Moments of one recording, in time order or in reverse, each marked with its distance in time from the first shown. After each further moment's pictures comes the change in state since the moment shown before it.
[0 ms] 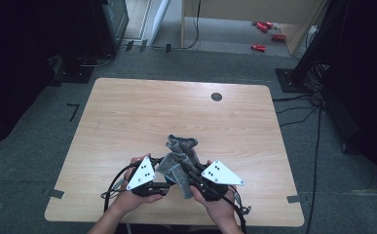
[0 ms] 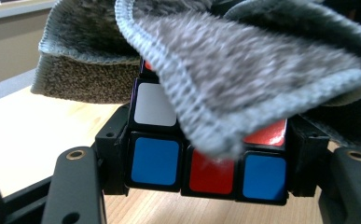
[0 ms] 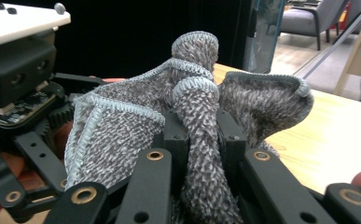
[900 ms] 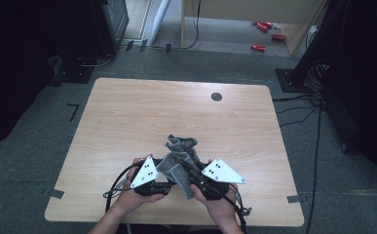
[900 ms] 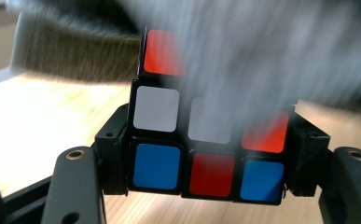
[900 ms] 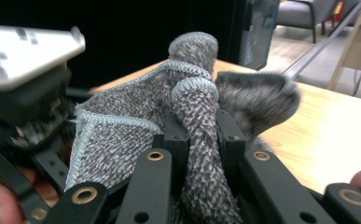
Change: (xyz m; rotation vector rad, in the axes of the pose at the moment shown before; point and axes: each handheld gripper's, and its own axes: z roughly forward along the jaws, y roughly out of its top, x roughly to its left) left arm -0.001 -0.005 0.005 0.000 -0.013 -0.014; right arm 0.003 0.008 -0.001 0.037 -0.016 0.006
